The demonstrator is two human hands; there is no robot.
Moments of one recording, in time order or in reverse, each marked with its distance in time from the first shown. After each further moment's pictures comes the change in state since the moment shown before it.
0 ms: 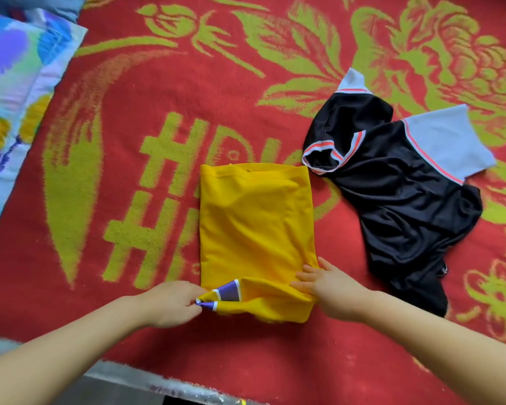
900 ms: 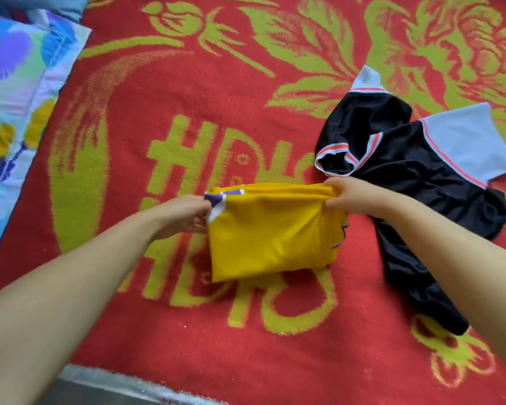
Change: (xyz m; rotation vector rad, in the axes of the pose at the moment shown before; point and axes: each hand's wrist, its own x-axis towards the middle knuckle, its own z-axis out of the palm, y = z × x) left_hand 0.050 0.000 -0.134 -1.081 0.275 -0.230; right_hand 0.037 0.077 -0.146 0.734 0.318 0.395
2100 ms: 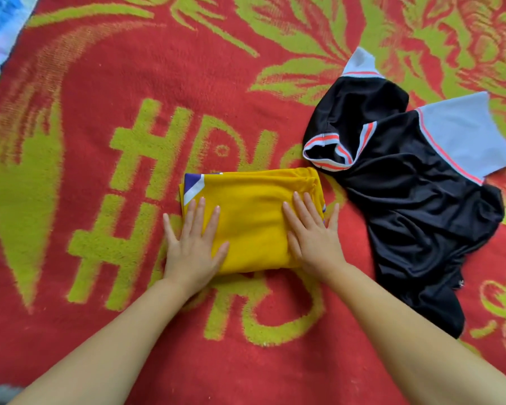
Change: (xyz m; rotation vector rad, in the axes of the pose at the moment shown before) left_hand 0.043 -0.095 0.082 1.244 0.661 0.561; right_hand 0.006 0.046 0.128 -0.501 0.464 -0.256
